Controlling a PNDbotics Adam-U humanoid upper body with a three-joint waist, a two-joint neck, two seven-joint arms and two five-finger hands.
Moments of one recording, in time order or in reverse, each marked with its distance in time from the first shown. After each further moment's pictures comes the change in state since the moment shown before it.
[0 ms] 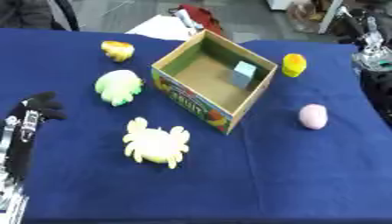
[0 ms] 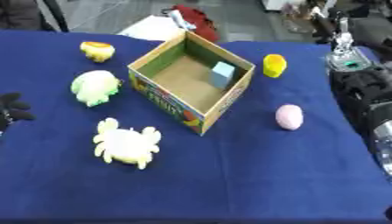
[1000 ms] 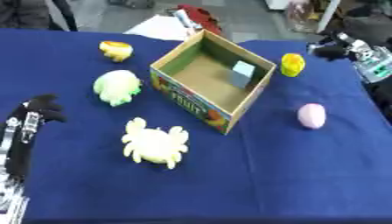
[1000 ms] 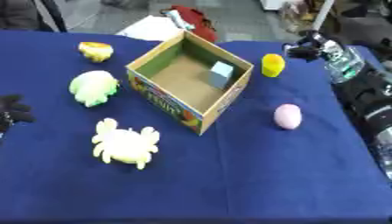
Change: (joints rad) left arm 0.008 0.000 0.001 0.005 -0.005 0.001 0.000; right arm 0.072 -0.020 0.028 -0.121 0.564 0.084 0.533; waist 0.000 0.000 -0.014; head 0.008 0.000
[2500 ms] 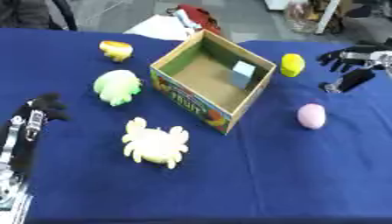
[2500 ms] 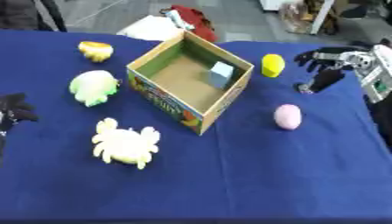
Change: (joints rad) left arm 0.002 0.000 0.006 0.000 -0.007 0.001 0.007; right arm 0.248 -0.101 0.125 -0.462 0.167 -0.167 0.404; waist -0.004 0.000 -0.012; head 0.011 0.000
